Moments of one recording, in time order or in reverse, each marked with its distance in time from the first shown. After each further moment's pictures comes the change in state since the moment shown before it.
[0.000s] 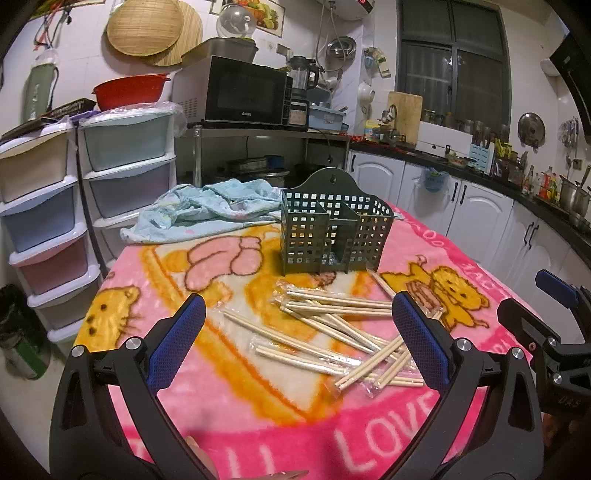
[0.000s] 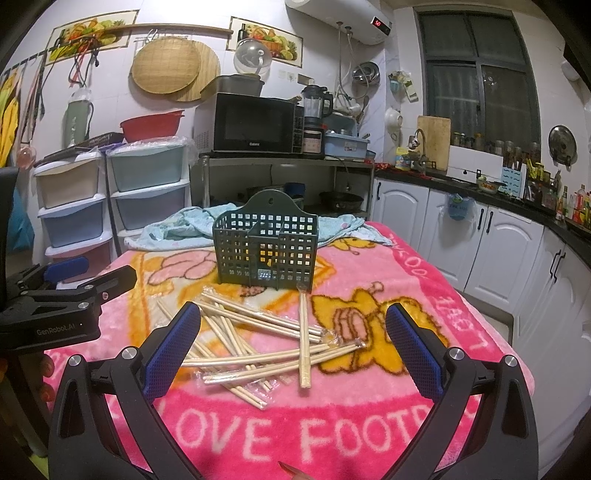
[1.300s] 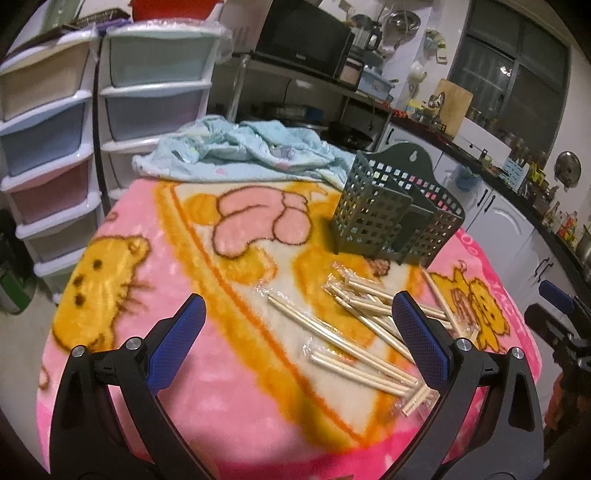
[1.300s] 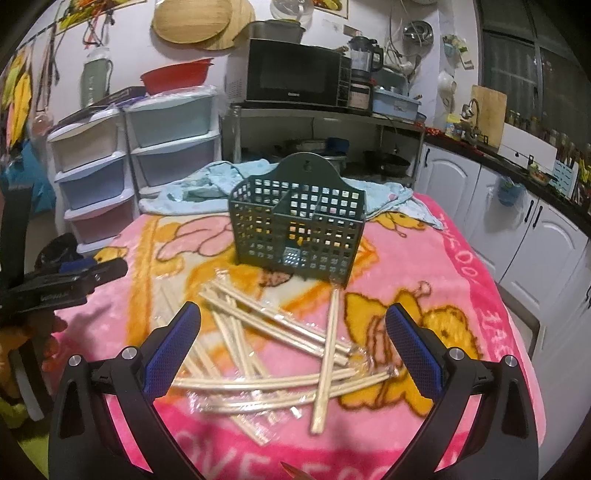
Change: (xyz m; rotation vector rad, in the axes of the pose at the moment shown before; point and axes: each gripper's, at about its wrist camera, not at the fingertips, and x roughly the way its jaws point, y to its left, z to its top) left arm 0.071 0.089 0.007 -0.235 0.210 -0.001; right arm 0.095 -0.006 0.040 -0.084 0.214 0.158
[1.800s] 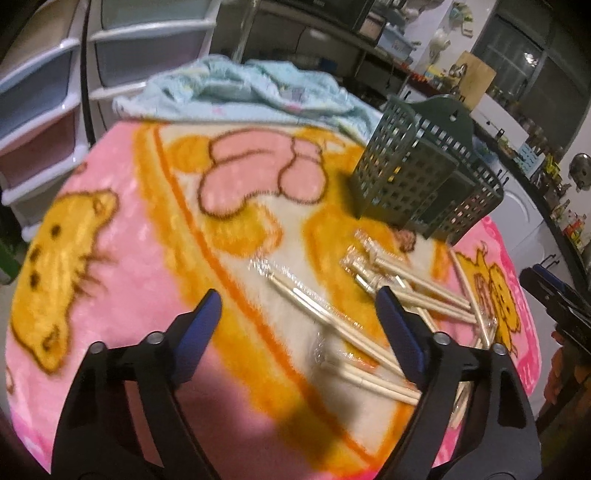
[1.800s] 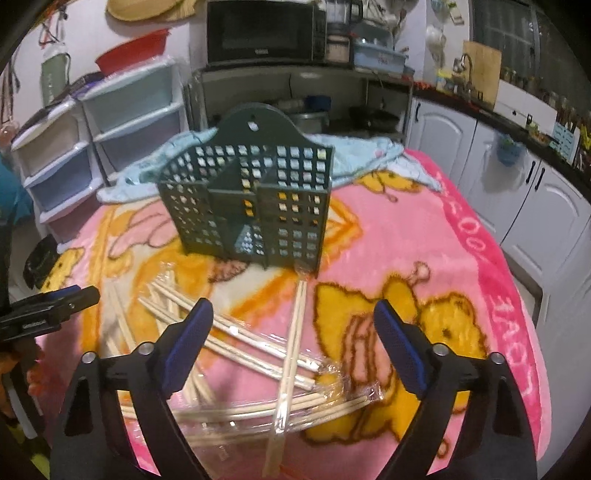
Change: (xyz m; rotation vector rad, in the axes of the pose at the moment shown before) left arm 0.063 0.012 -0.002 -0.072 0.210 -0.002; right arm 0.080 -0.048 0.012 0.069 0.179 -0.017
